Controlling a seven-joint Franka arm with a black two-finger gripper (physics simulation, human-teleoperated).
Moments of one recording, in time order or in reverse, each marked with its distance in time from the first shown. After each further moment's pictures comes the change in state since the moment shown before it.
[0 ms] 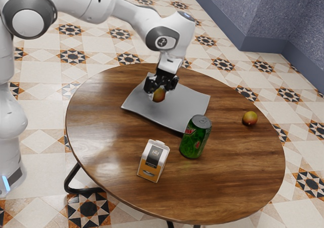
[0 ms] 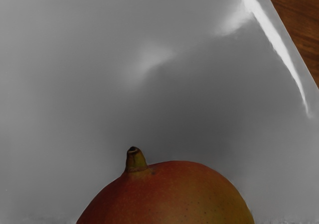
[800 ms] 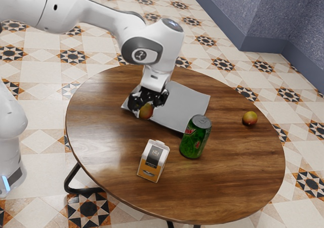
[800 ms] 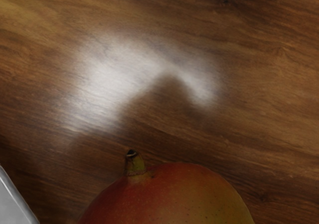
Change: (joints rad) arm 0.002 -0.364 -0.213 -0.304 -0.181 0.011 -0.084
